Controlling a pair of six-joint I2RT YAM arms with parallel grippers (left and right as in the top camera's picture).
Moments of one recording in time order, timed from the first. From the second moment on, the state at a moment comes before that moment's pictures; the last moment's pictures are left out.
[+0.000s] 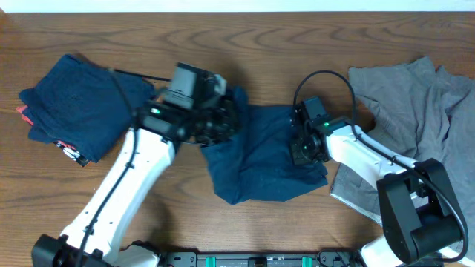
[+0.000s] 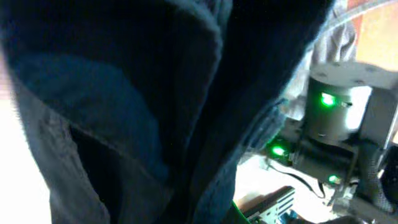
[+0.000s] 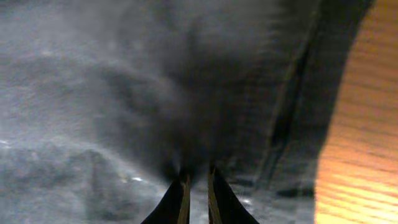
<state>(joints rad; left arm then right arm) -0.43 1.44 1.23 -0.80 0.47 -0.68 0.40 1.74 0.92 -0.60 -0.07 0.24</state>
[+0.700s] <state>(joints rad) -0.49 1.50 1.23 -0.60 0.10 -0.71 0.28 1.69 1.10 -1.10 0.13 0.49</state>
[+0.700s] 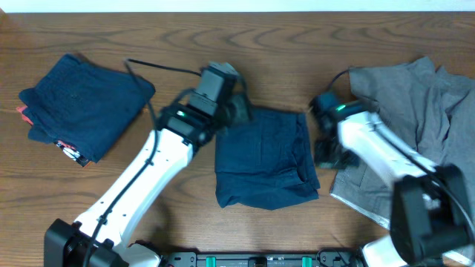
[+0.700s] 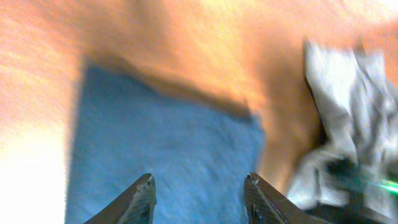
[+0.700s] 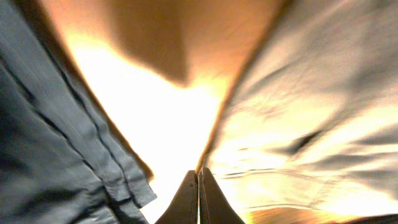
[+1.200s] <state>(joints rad) -0.41 1.82 1.23 -0.42 0.01 -0.46 0.37 1.46 1.21 -1.00 -0.43 0.14</state>
